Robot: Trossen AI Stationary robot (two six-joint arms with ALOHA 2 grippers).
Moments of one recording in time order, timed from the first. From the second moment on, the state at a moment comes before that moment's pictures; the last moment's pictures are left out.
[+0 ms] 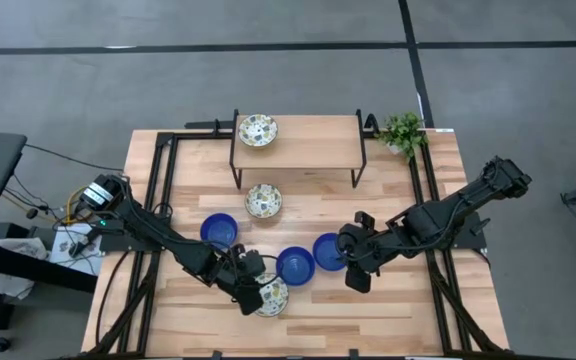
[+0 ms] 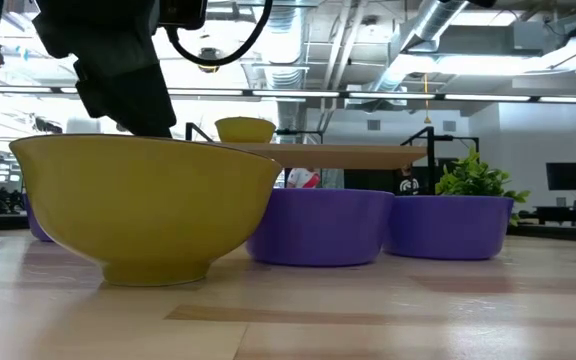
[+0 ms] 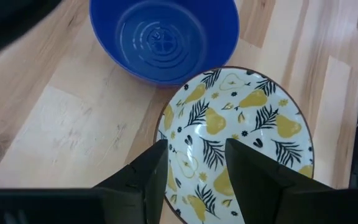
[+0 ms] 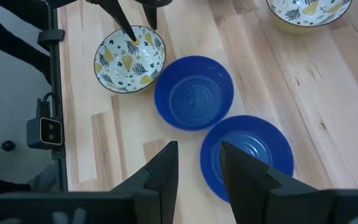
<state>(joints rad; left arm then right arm) -0.58 1.50 1.05 -0.39 -0.32 -0.84 0.50 1.43 1.33 -0.89 0.26 0.63</state>
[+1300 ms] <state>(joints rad) -0.55 1.51 0.93 -0.34 -0.22 -0.91 0.50 1.43 1.33 -0.88 0.27 0.63</state>
